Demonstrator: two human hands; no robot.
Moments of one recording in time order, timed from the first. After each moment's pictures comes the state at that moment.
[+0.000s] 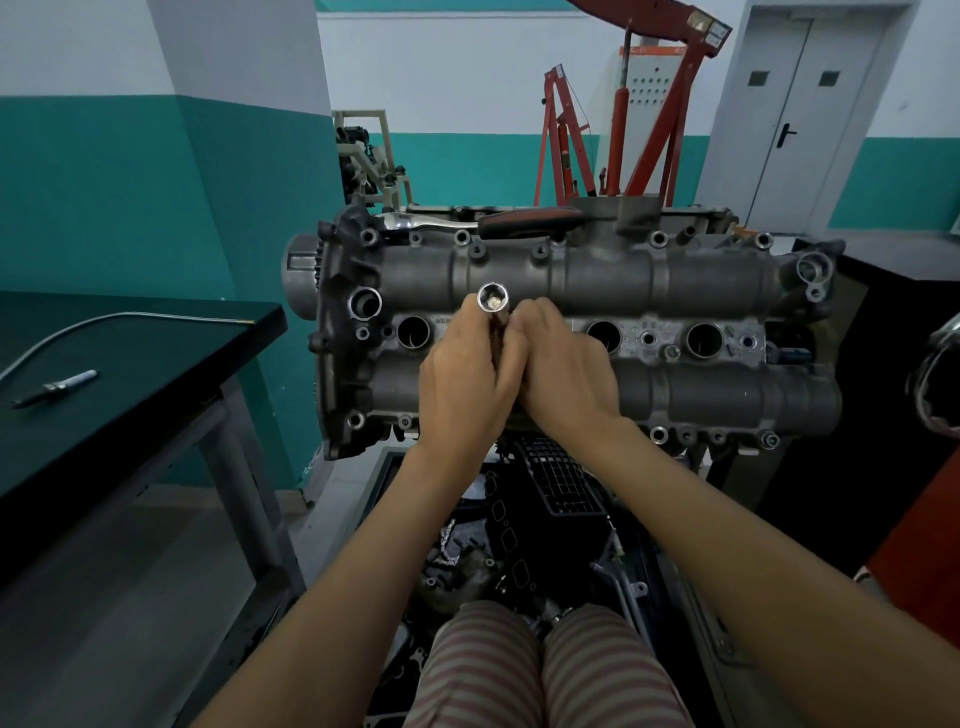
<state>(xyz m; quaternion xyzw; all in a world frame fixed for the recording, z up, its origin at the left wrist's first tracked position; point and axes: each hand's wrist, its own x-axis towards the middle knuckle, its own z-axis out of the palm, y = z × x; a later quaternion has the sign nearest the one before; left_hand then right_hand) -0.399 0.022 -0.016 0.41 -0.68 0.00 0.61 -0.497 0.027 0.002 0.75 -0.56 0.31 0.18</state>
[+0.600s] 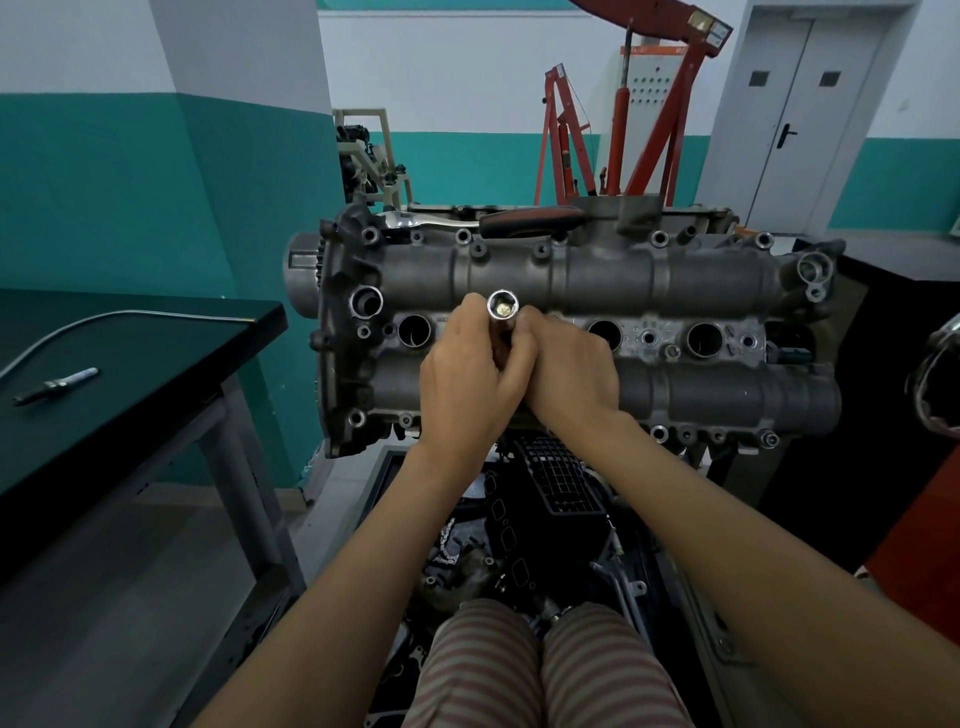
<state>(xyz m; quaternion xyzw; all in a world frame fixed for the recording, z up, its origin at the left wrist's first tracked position) -0.401 0.026 -0.014 0.44 -0.67 0.00 0.60 -0.499 0.019 -0.001 0.74 -0.57 0.32 0.16</state>
